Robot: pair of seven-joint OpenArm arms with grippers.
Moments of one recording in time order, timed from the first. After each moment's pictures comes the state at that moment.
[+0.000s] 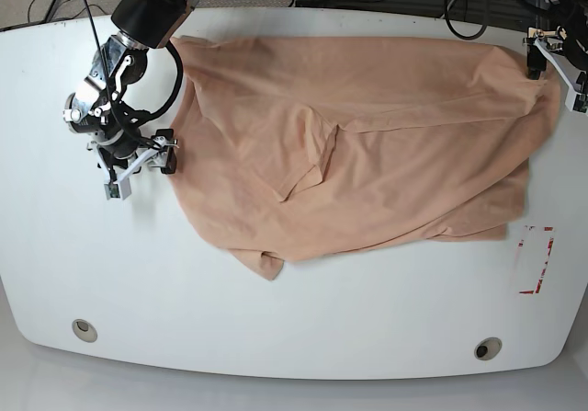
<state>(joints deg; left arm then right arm) 25.1 -17.7 -47.9 110.8 -23.7 -42.1 65.3 6.4 1.4 37.4 82.4 8.7 39.8 -54.2</state>
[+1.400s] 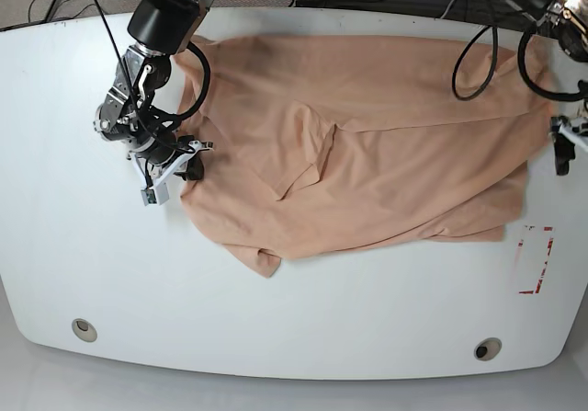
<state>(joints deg) -0.6 -16.6 -50.6 110.5 -22.2 -42.0 69.4 7.2 -1.0 31.5 75.6 10.7 40.2 -49.7</state>
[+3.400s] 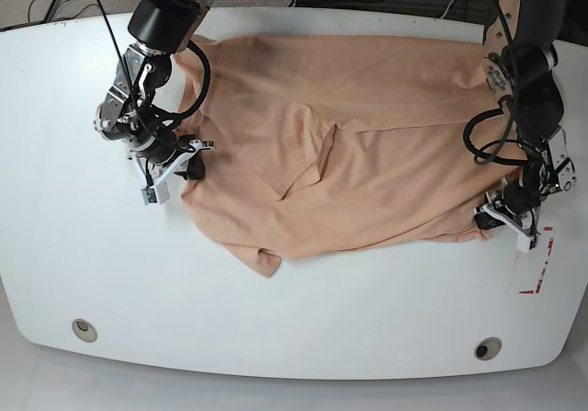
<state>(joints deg) -31.8 -19.5 -31.3 32.2 -7.1 -38.5 32.4 6.9 -1.0 31.5 75.6 10.9 40.2 -49.4</state>
